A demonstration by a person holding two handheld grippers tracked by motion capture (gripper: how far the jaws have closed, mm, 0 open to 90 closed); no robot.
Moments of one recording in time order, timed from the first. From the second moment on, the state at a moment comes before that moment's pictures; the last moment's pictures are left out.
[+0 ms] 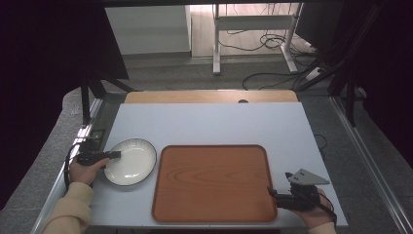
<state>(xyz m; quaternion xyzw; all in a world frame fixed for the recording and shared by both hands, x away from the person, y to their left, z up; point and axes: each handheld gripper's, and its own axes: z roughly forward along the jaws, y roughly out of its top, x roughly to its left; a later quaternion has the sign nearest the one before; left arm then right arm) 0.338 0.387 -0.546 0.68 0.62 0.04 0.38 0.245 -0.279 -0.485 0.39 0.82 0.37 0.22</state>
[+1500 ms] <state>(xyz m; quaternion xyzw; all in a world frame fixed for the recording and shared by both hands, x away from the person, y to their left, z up) 0.320 0.377 -0.480 0.67 0.60 0.10 0.43 0.243 -0.282 -0.481 0.39 0.81 0.37 0.23</state>
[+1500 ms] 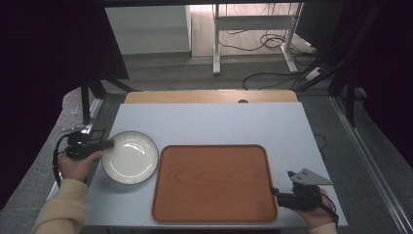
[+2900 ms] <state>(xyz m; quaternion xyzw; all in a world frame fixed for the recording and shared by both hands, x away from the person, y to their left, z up) 0.297 0.351 -0.451 0.64 0.54 0.09 0.53 0.243 -0.282 -0.480 0.39 0.80 0.38 0.24</state>
